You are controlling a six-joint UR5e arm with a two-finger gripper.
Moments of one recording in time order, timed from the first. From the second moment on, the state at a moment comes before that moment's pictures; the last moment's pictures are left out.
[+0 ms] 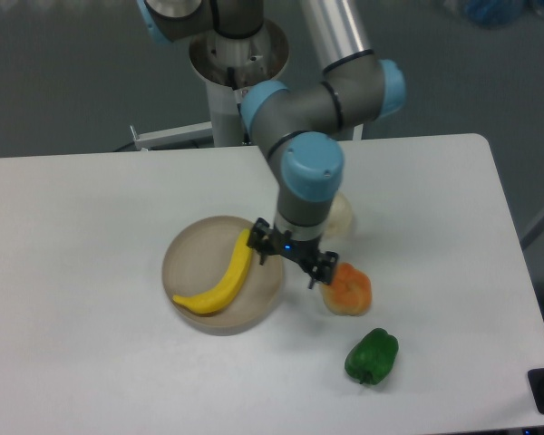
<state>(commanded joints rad) 2.16 -1.93 -1.79 -0.96 1.48 0.80</state>
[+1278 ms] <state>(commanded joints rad) 2.05 -1.98 -1.88 -0.83 1.56 0.74</state>
